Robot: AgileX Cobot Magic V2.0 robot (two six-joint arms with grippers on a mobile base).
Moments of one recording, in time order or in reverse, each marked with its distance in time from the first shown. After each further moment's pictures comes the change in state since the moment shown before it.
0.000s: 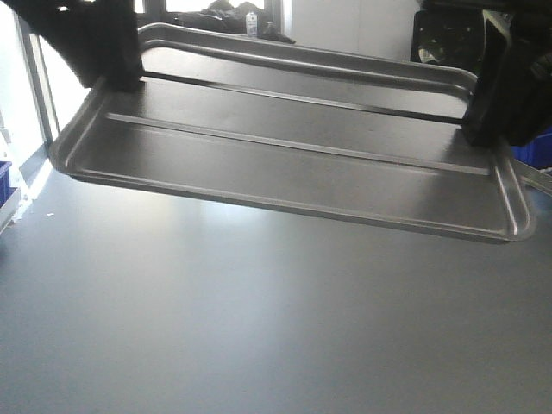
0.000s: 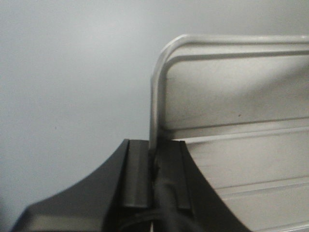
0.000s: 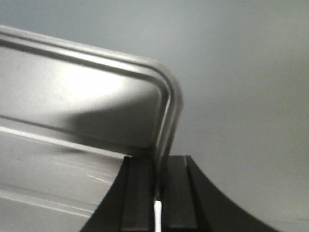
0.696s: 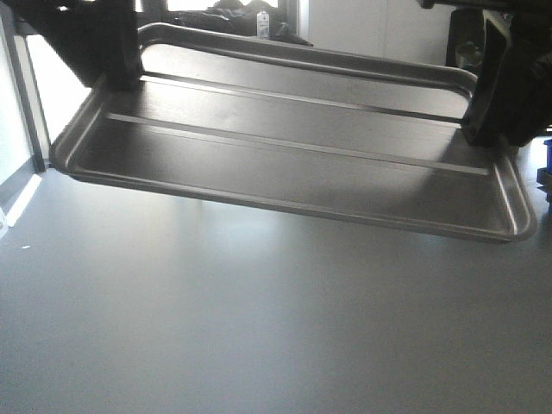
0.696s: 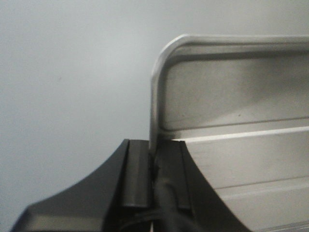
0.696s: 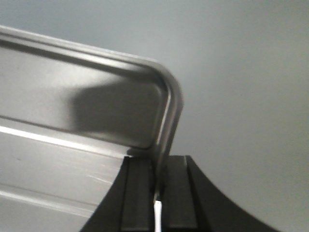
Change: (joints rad) left arm 0.000 0.000 0.000 0.000 0.000 0.000; right arm 0.000 0.000 0.000 0.000 0.000 0.000
